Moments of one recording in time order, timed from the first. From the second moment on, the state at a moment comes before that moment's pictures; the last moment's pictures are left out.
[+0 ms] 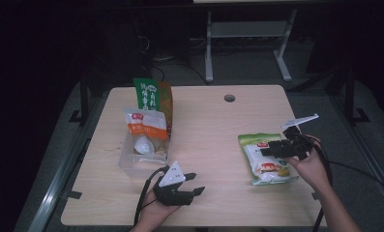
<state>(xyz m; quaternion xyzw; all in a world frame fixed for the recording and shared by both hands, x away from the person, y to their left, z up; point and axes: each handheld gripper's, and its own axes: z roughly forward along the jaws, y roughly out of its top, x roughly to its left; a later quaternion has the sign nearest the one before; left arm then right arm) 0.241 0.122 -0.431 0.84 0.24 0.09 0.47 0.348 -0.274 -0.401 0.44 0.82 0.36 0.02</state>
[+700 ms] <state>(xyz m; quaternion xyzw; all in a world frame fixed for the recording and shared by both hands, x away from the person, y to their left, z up) 0.241 0.120 -0.433 0.85 0.24 0.09 0.47 0.345 -0.322 -0.429 0.51 0.80 0.33 0.03</state>
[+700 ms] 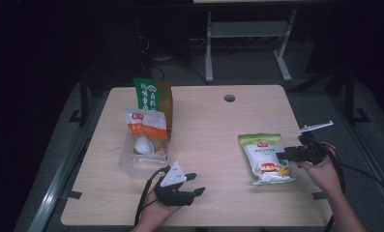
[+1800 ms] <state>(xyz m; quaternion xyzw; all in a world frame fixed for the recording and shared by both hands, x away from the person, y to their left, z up) 0.254 0.102 -0.436 0.84 0.25 0.06 0.48 0.330 -0.322 -0.439 0.54 0.76 0.35 -0.01</state>
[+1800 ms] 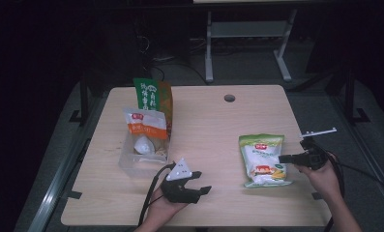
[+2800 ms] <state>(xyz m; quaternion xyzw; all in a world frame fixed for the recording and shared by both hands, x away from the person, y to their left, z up) 0.303 0.031 -0.475 0.79 0.33 -0.15 0.50 0.285 -0.254 -0.385 0.39 0.81 0.44 0.04</state>
